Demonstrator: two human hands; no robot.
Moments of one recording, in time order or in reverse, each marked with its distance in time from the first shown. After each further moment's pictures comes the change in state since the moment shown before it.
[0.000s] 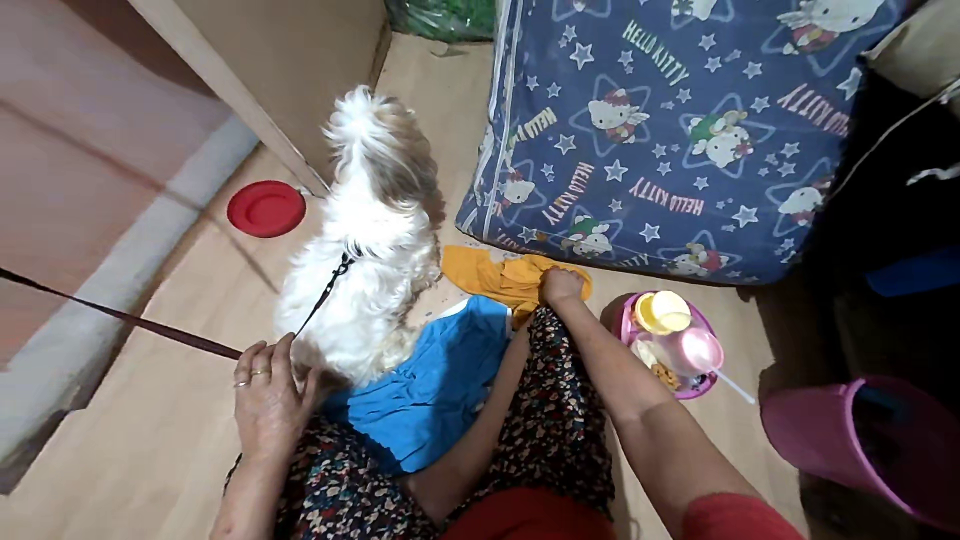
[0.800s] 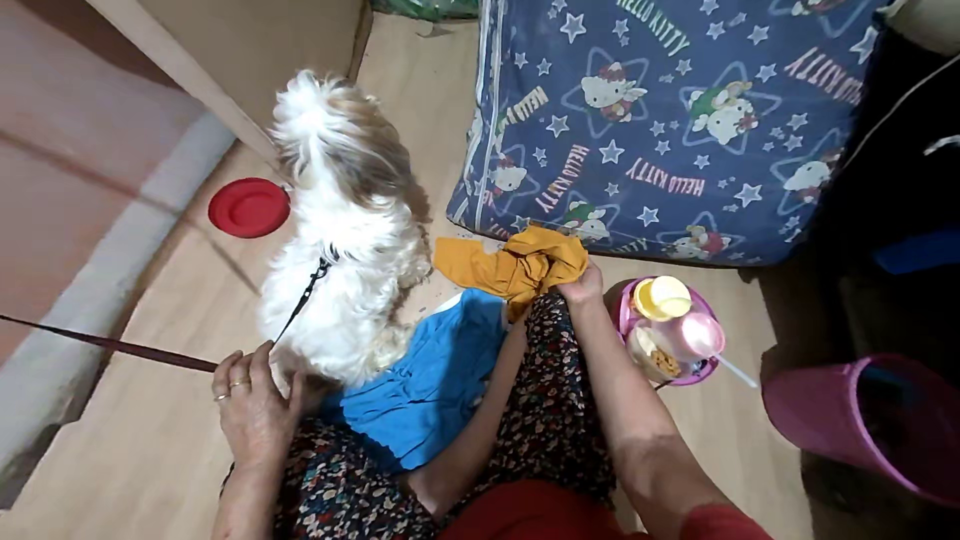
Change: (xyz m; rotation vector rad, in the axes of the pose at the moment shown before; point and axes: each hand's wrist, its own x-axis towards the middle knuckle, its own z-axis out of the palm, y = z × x) left_hand -0.003 -0.006 0.007 0.008 0.027 -0.064; right_hand -0.007 0.036 0.011 2.579 -0.077 -0.017
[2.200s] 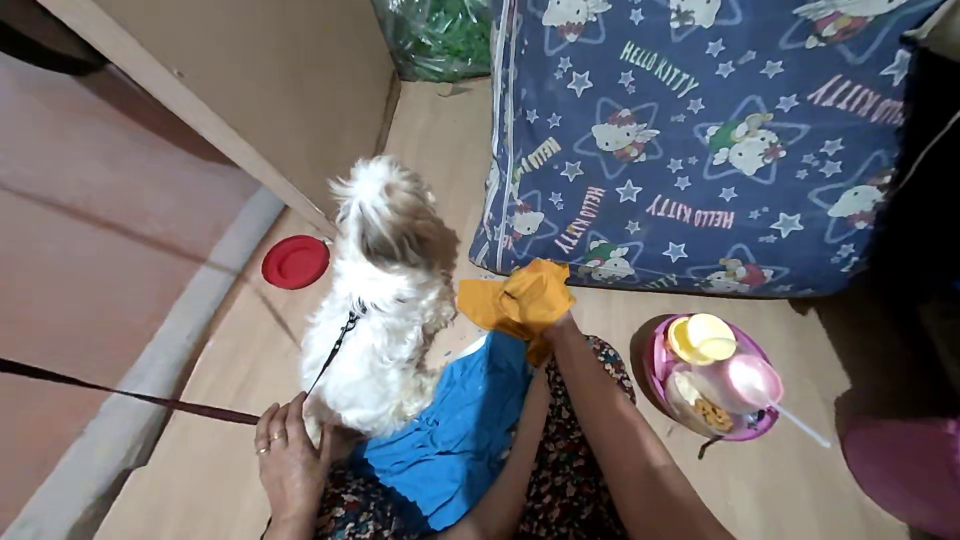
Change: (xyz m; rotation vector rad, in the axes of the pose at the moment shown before) left_hand 0.005 -0.010 0.010 0.034 0.052 0.015; right_hand 0.001 0.069 0.040 -0.438 0.244 0.149
